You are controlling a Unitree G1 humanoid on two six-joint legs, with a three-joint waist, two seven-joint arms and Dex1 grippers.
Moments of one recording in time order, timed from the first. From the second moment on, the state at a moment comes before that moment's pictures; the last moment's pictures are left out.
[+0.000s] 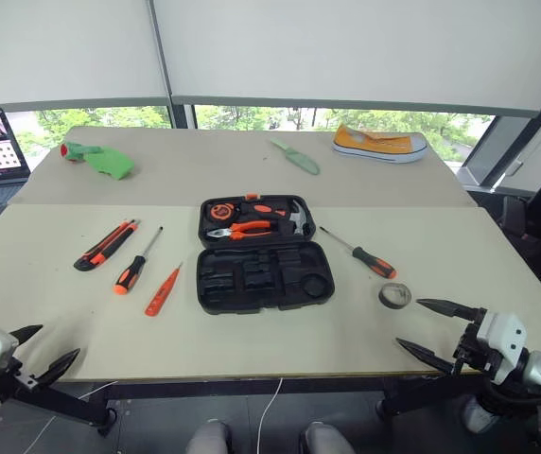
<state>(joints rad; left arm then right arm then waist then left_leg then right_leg) 0.37 0.80 0.61 0.17 -0.38 -0.06 -0.94 0.13 -0.71 -0.28 0.11 0.39 -0.34 1.12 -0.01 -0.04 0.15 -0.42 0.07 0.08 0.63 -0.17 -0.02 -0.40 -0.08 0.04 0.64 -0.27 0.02</state>
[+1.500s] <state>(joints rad) -0.39 0.79 0.20 0.24 -0.47 0.48 -0.76 -0.03 -0.66 -0.25 -0.20 0.61 -0.08 1.06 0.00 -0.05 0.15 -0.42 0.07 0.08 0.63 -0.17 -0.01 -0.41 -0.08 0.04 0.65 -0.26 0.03</state>
